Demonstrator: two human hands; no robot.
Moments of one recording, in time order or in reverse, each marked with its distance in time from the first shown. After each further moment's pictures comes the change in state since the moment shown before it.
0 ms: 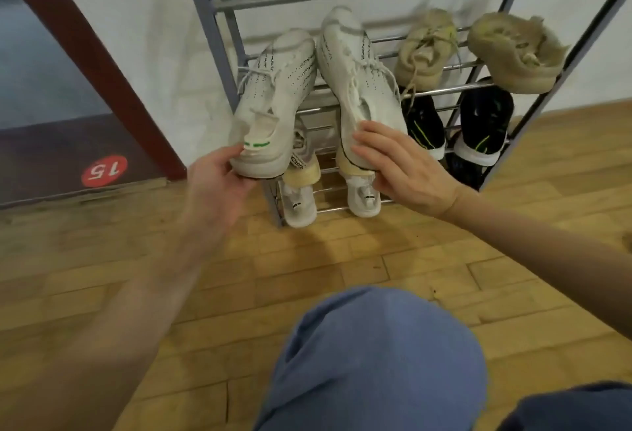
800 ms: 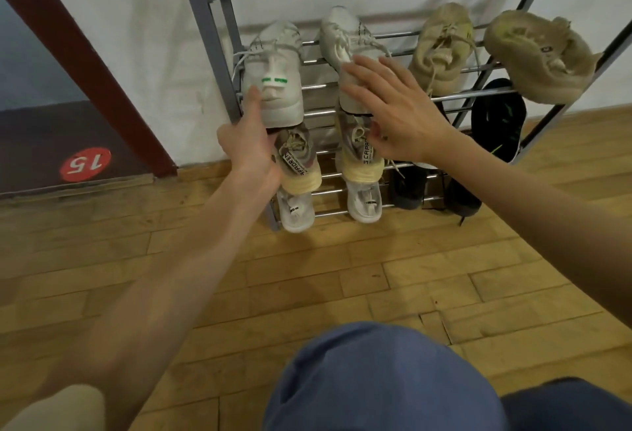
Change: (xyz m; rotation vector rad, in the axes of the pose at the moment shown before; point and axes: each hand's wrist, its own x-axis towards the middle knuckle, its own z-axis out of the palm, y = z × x) left_hand 0.060 -0.006 0.069 -0.120 0.359 0.049; right_hand 0.062 0.065 0.024 -0.086 -0.417 0.204
